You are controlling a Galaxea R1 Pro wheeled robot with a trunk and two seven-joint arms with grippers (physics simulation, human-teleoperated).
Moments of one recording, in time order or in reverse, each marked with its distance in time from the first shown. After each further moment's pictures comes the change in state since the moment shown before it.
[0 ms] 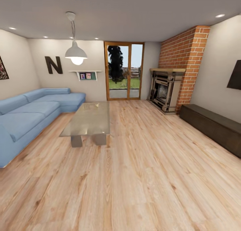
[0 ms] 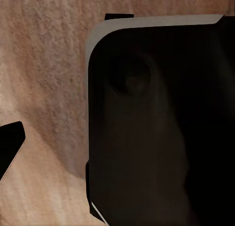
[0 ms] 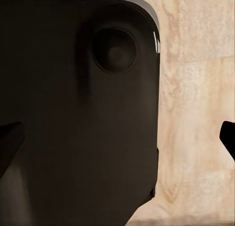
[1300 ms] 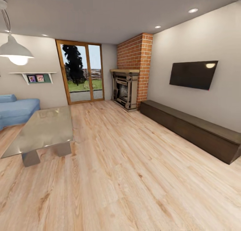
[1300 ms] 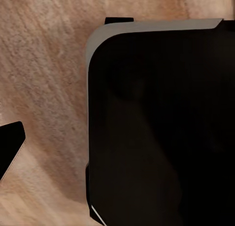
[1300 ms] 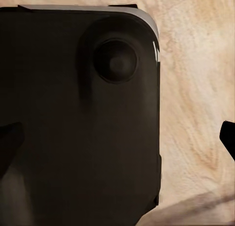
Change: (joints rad) left arm 0.000 0.000 0.000 0.000 0.000 0.000 0.000; right arm 0.000 0.002 -0.020 0.010 -0.001 -0.033 0.000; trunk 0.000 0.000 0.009
